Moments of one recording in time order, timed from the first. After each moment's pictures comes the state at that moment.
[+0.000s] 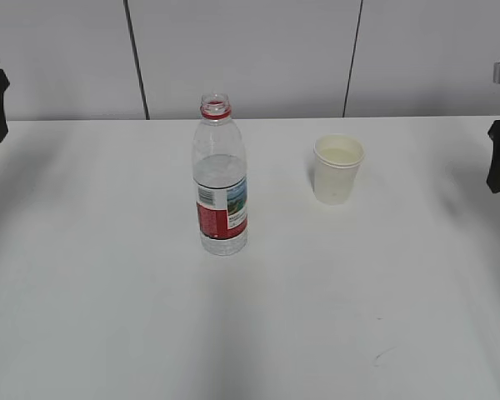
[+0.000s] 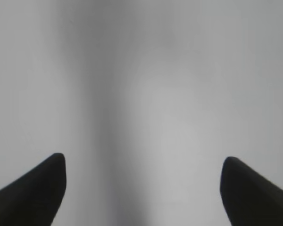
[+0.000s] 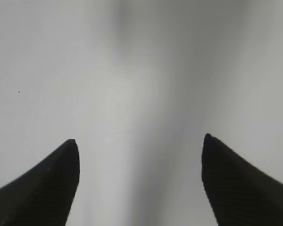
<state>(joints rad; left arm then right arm) 0.01 1.82 -1.66 0.08 1.23 0.06 -0.20 1.93 -1.56 0.08 1.21 -0.21</state>
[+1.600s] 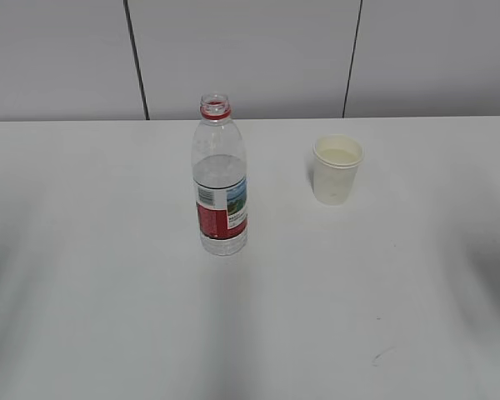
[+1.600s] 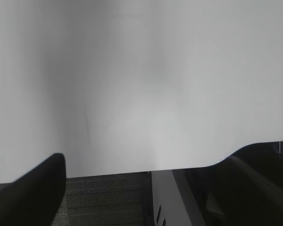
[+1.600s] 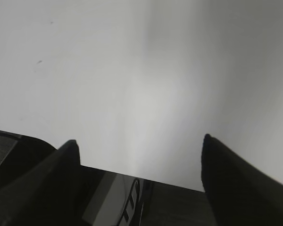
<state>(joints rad) 0.00 1.00 -0.70 -0.01 1.10 0.07 -0.18 1.32 -0.85 0.23 1.12 -0.37</state>
